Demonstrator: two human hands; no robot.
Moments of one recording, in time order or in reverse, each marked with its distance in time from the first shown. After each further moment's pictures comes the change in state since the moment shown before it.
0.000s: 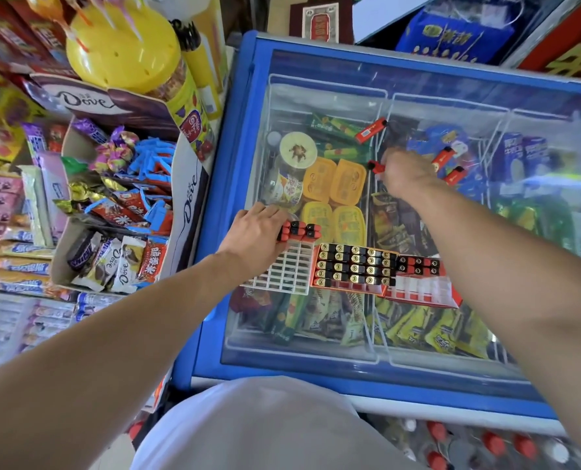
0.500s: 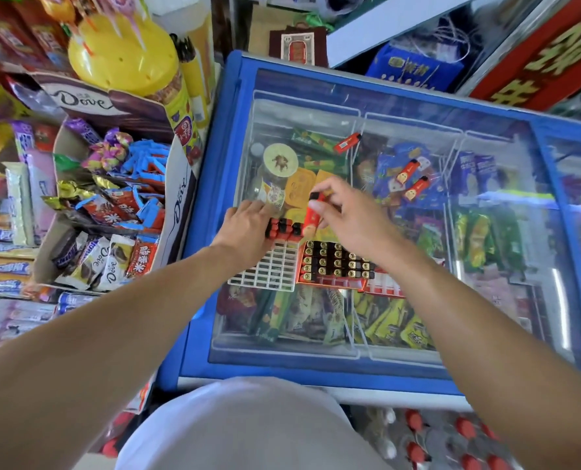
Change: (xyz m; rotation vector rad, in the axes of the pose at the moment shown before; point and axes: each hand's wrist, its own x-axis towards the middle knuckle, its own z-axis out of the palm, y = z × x) left_hand 0.003 -0.003 0.002 -0.056 0.033 -0.032; right_hand -0.173 -0.077 -0.062 0.673 -0.008 -0.298
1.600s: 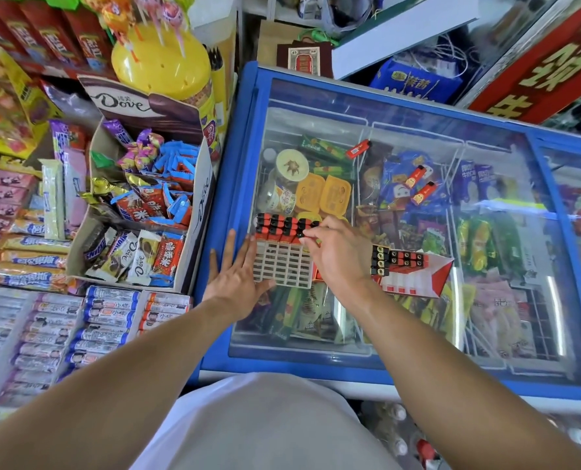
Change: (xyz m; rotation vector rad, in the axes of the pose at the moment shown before) left_hand -0.083 -0.037 0.051 0.049 -0.229 -0.231; right_hand -0.018 0.006 0.096 -0.426 0.380 -0.055
